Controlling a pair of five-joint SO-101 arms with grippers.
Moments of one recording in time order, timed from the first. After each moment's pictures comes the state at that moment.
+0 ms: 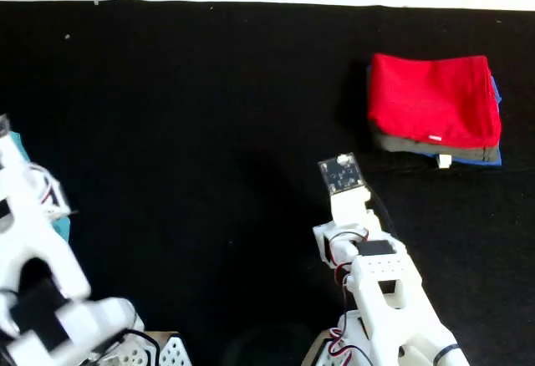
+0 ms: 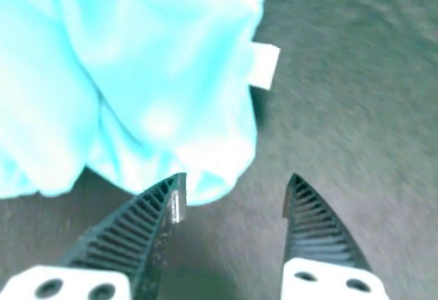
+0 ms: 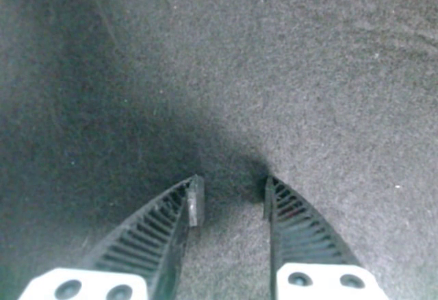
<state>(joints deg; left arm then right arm) -46.9 -2.7 32.7 56.6 -41.5 -10.7 -38.7 81.8 25.7 13.1</state>
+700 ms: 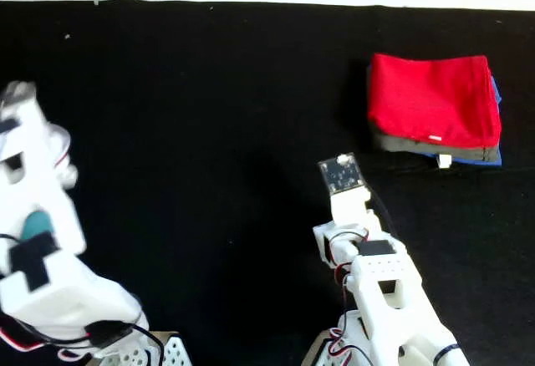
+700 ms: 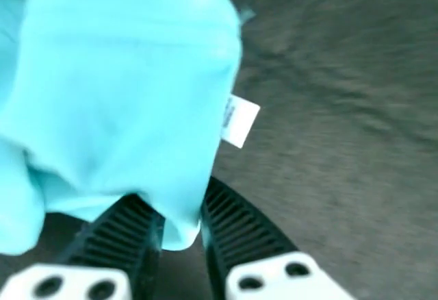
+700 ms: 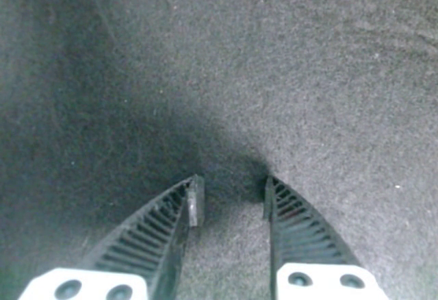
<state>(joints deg) -34.1 7.2 11.0 65.9 -28.4 -10.7 -38.7 81.8 25.7 13.1</state>
